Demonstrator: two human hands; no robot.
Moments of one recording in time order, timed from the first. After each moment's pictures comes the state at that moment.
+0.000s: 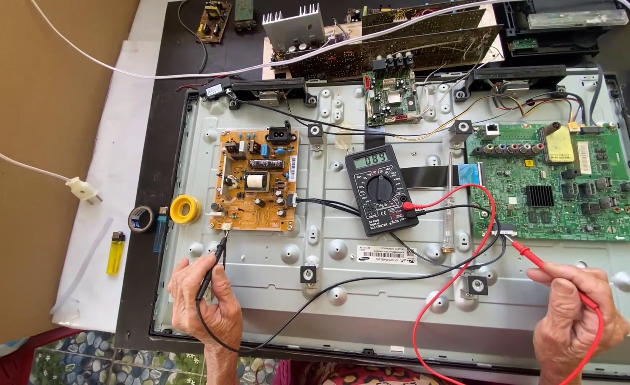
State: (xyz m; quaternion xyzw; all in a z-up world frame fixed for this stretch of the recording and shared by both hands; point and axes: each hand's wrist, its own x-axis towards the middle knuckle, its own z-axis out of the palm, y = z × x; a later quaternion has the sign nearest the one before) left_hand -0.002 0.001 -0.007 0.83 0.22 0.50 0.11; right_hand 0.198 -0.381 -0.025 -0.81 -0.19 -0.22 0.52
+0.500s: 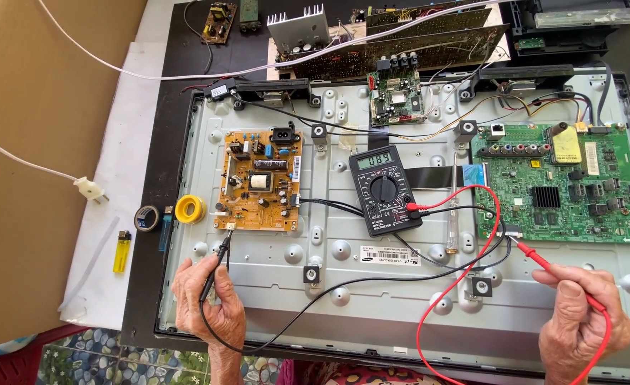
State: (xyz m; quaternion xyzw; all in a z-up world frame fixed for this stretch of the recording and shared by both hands) left_hand 0.001 -0.001 -0.003 0.82 0.22 0.51 0.10; right_hand 0.196 -0.380 -0.022 -0.81 -0.19 -0.21 0.51
